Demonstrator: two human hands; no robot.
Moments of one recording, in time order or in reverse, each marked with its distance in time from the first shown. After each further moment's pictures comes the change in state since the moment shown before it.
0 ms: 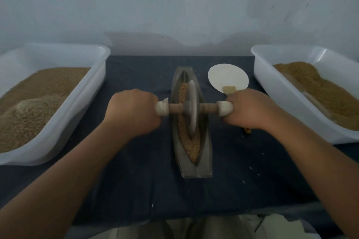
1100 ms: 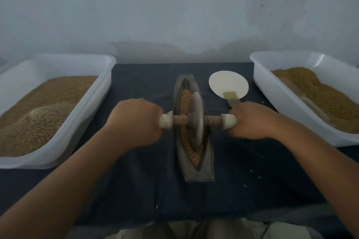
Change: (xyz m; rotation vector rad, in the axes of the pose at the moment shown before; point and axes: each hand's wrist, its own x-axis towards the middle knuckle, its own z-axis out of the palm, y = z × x) left_hand -0.010 -0.002 -0.018 0.039 -0.116 0.107; right_hand -0.013 0.007 0.000 0.089 -0.163 -0.056
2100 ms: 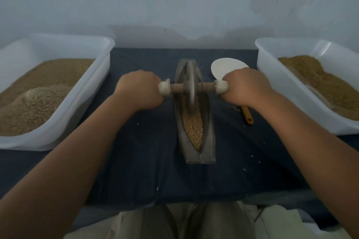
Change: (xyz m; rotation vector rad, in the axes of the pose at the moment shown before) left_hand 0.047 -0.008 0.011 -0.188 -0.076 -0.151; right_hand 0.042 -0.016 -0.010 -0.180 0.379 0.035
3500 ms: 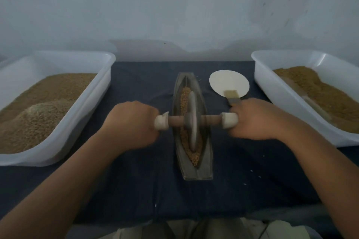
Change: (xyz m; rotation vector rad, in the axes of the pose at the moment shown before) left_hand -0.057 -0.006 0.005 0.122 0.098 0.142; right_hand -0.052 0.011 -0.020 0.163 -0.328 -0.091
